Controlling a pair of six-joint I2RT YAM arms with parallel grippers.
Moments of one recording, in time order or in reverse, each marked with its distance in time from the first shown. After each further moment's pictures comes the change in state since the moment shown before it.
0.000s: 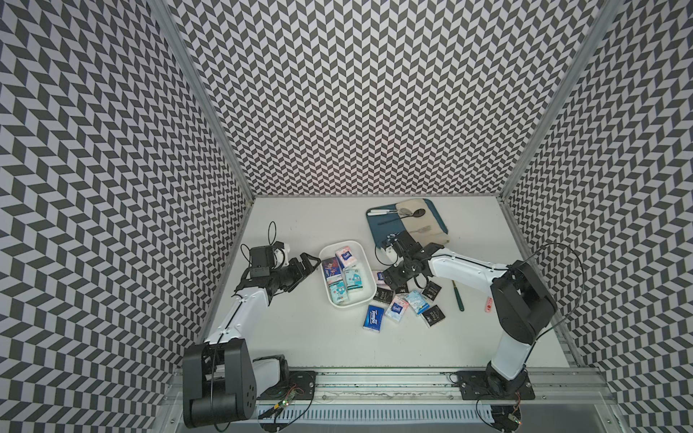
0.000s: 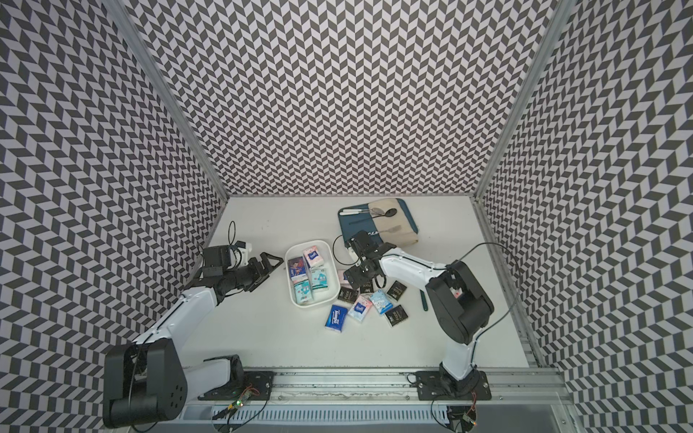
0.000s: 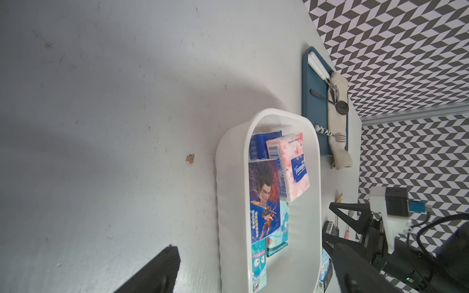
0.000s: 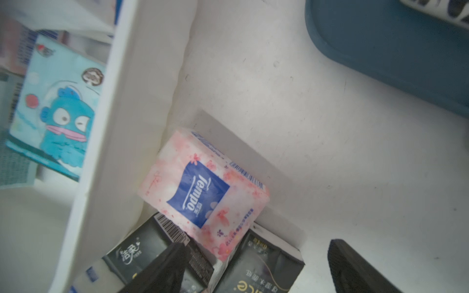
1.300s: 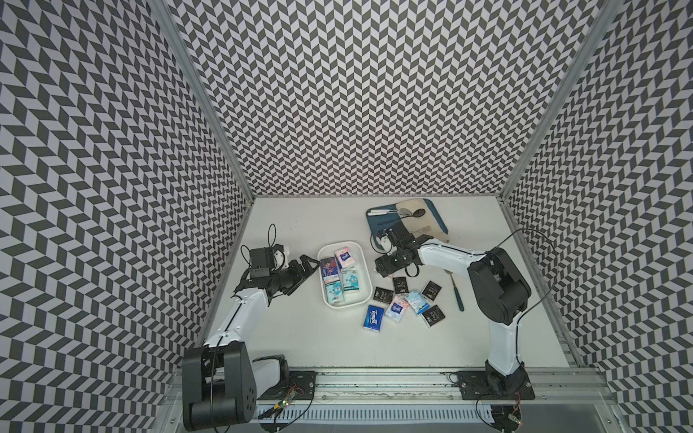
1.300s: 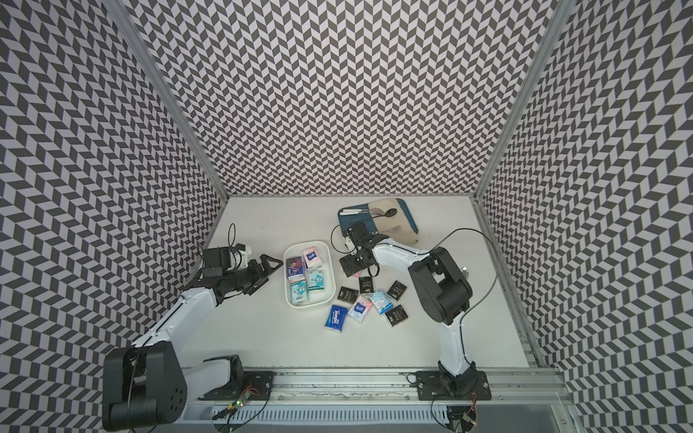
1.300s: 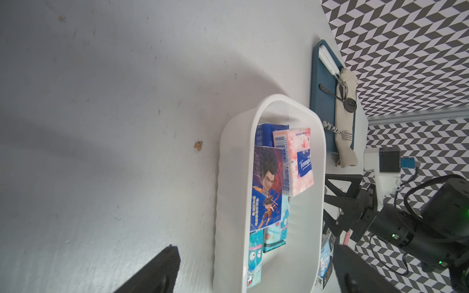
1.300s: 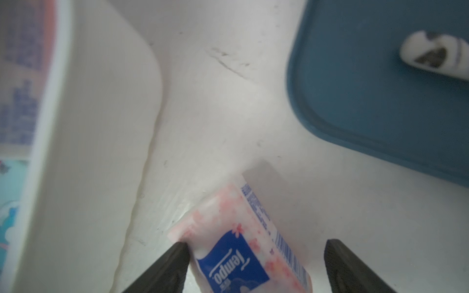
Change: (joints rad) left arm 0.000 -0.015 0.000 -0.053 -0.014 -0.013; right arm -0.106 0.198 0.163 0.056 -0.106 0.111
